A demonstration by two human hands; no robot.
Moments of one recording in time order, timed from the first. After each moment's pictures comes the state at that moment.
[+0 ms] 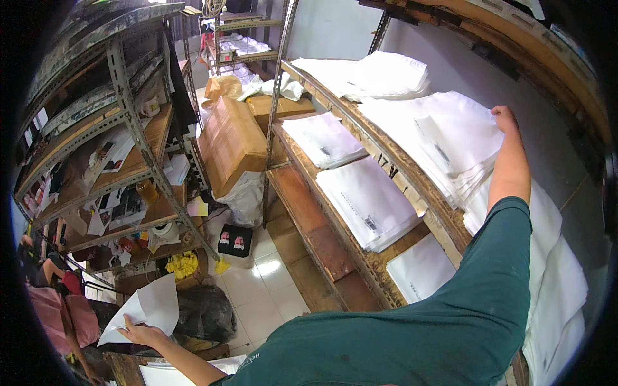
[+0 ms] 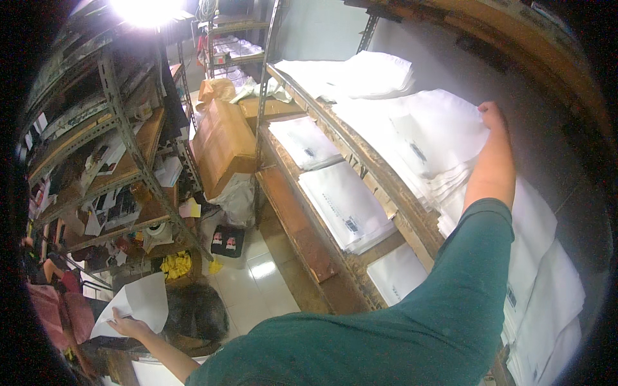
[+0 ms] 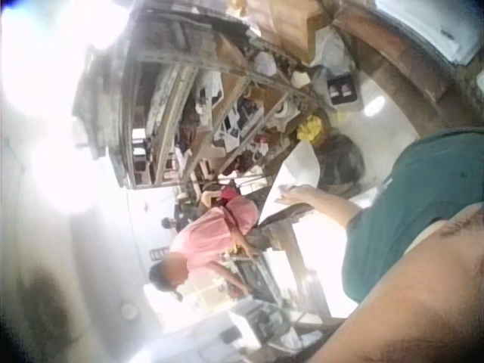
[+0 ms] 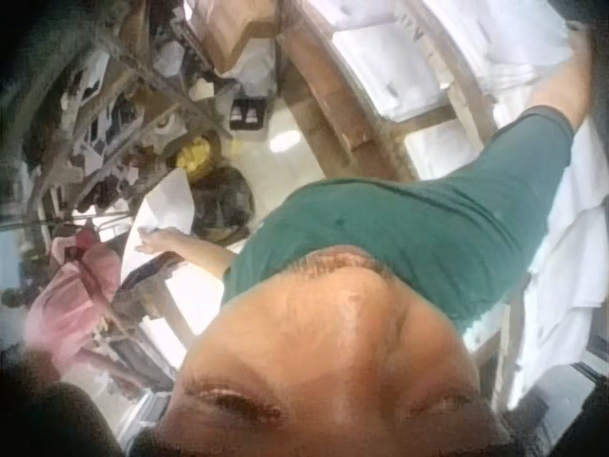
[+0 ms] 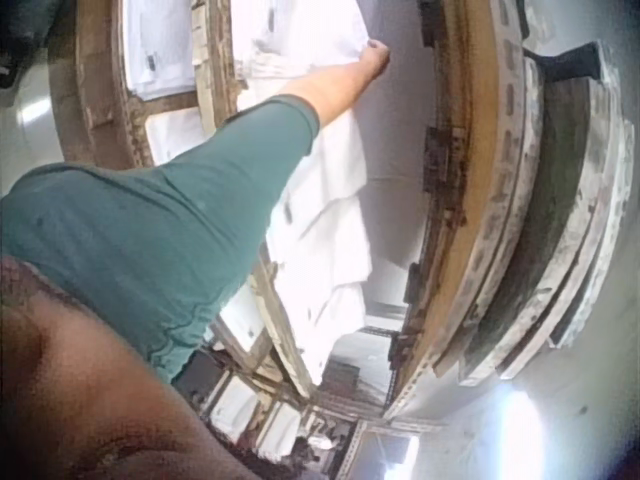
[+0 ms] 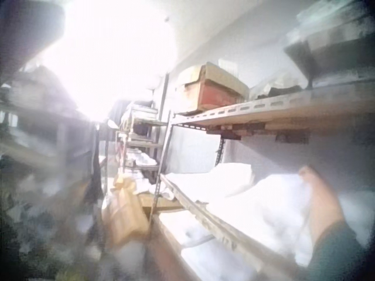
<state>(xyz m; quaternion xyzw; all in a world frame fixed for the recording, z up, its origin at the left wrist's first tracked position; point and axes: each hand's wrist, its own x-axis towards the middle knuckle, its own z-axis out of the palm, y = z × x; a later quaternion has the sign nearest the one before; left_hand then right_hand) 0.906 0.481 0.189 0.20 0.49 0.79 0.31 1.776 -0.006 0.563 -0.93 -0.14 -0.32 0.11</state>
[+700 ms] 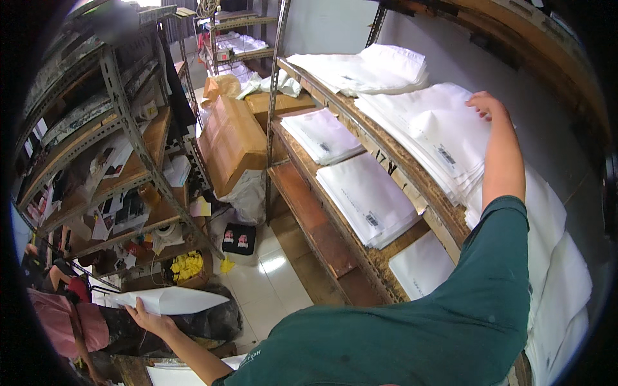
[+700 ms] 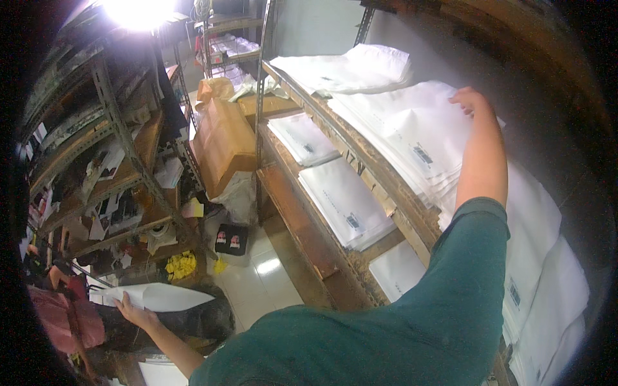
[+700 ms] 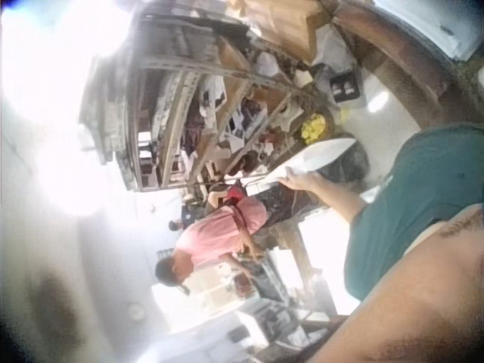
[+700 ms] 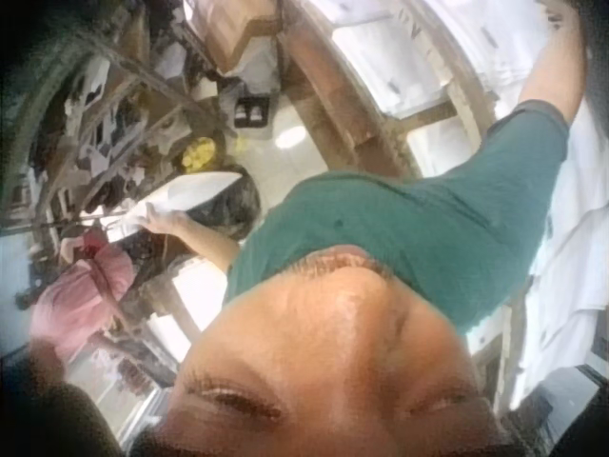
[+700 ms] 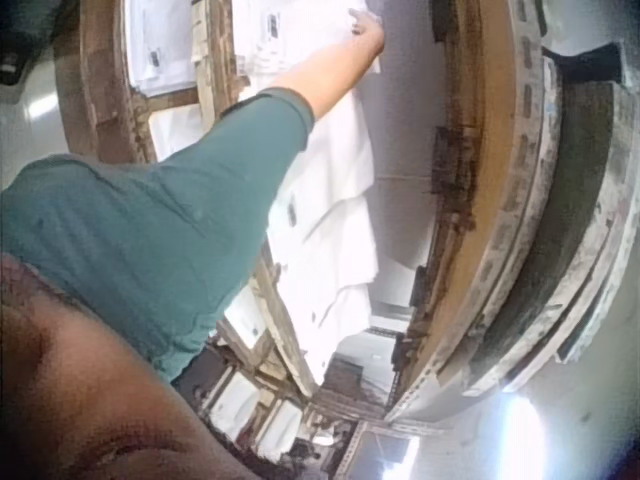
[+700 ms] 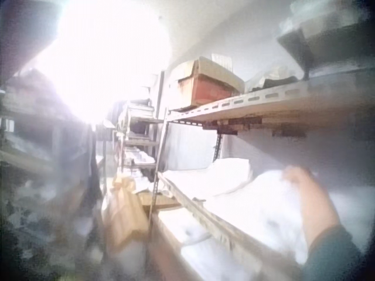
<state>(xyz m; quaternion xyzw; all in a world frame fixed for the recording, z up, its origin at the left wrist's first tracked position) 0.949 0.476 0.210 0.28 0.40 0.75 0.45 1.697 0.096 0.564 -0.99 -0.05 -0.03 0.14</state>
